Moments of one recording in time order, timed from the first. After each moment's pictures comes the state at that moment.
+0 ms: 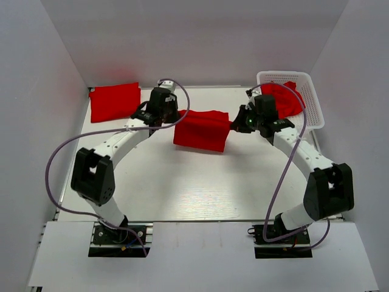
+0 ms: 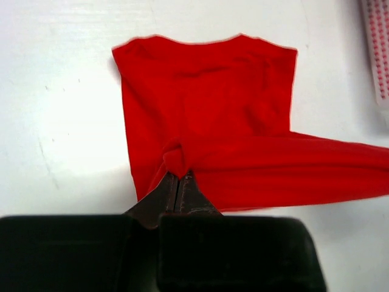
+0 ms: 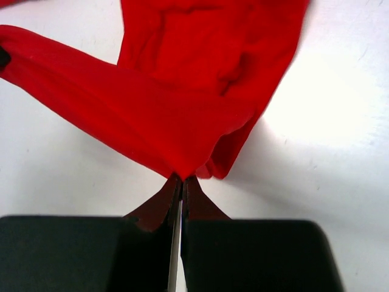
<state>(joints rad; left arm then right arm) -0.45 1.65 1.32 -0.25 -0.05 -0.37 0.33 1.46 1.11 -0.29 -0.27 0.36</state>
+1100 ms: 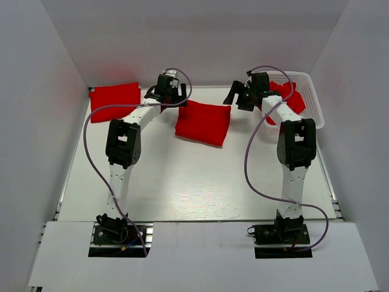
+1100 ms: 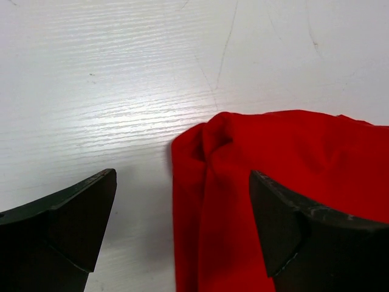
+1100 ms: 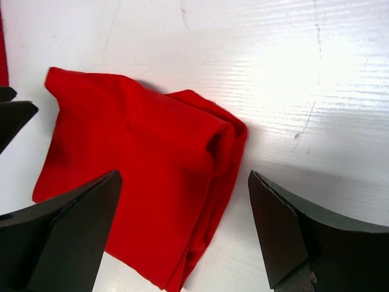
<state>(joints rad) -0.33 2.32 1.95 -0.27 0.00 -0.26 0.19 2.16 1.78 -0.34 -0.33 0.41</state>
